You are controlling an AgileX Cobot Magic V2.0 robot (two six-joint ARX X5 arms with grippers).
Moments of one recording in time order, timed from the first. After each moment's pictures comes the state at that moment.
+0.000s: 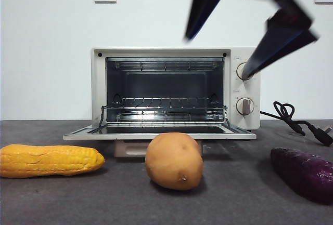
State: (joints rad) left arm -0.43 1.00 1.42 -0.98 0.29 0.10; right arm 0.70 1.31 1.06 -0.77 -0.23 0.20
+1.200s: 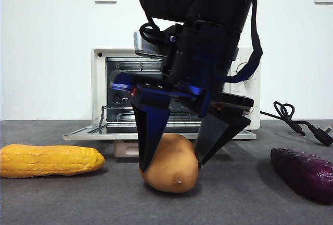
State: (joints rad) left arm -0.43 0.94 1.42 -1.15 0.29 0.12; right arm 0.91 1.70 1.06 -0.57 0.00 0.36
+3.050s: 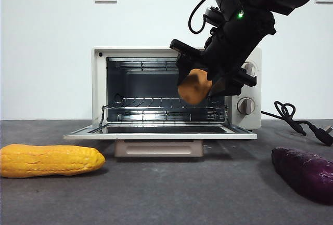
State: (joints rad) left arm -0.43 0.94 1.42 -1.23 0.22 0.15; right arm 0.52 1.76 1.07 0.21 0.06 0.44
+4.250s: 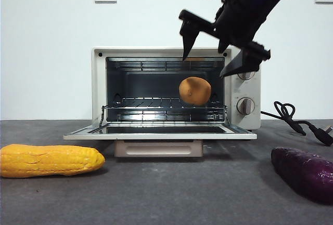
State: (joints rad) left arm -0.43 0.94 1.41 -1.17 0.24 0.15; right arm 0.52 1.60 1.08 0.02 0.08 0.45
